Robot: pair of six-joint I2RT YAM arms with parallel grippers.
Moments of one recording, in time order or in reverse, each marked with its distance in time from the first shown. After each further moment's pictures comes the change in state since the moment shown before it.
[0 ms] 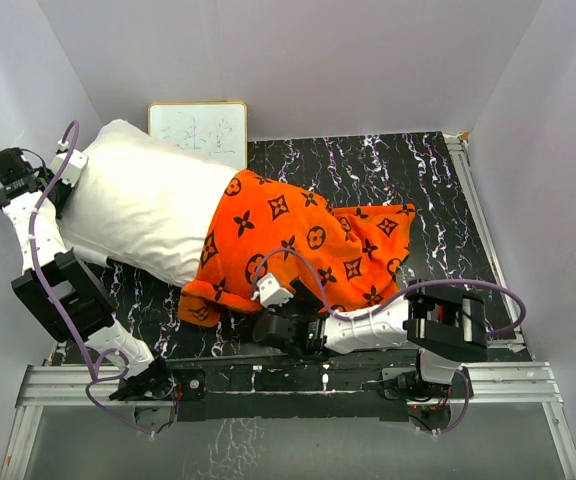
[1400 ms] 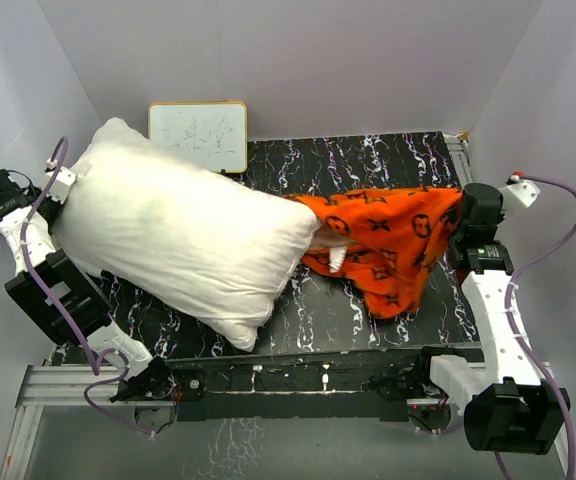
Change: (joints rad) left arm 0.113 0.006 -0.125 0.121 0.039 0.070; right arm -1.427 -0.711 0.026 -0.227 -0.457 0.348
